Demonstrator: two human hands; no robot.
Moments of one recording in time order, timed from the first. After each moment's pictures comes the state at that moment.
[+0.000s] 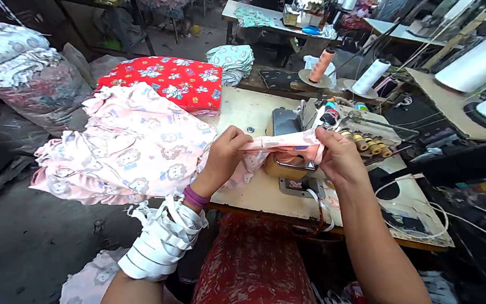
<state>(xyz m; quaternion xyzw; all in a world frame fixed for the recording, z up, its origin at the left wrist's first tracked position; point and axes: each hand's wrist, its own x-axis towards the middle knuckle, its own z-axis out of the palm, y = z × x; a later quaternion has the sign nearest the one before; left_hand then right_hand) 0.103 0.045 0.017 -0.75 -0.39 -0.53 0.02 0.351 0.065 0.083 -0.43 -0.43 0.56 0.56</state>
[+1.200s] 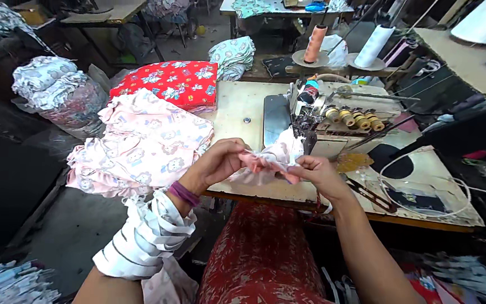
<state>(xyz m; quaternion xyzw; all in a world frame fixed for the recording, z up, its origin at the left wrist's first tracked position) 0.130 0.002 0.056 -0.48 -0.26 -0.45 -0.70 0.408 0.029 0.007 -0.37 -0.62 0.57 0.40</state>
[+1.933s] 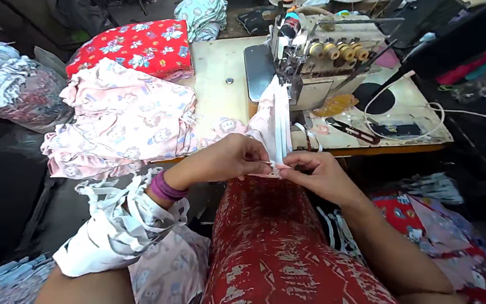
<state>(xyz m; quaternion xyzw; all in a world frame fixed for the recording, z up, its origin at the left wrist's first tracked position) 0.156 -0.065 0.079 -0.80 -0.34 -0.15 -0.47 0.401 -0.104 0.017 -0.37 -0.69 0.46 0.41</state>
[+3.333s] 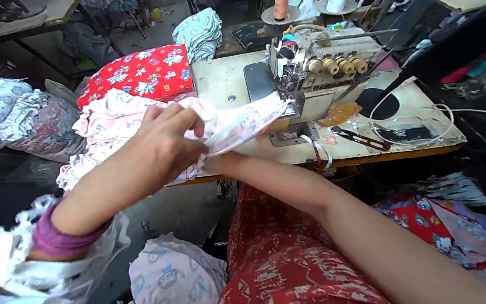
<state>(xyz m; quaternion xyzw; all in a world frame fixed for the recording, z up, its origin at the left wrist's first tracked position) 0.060 -0.037 0.150 -0.95 -0.29 -0.11 0.02 0.182 0.007 -0.005 -0.30 -0.91 0.16 0.26</state>
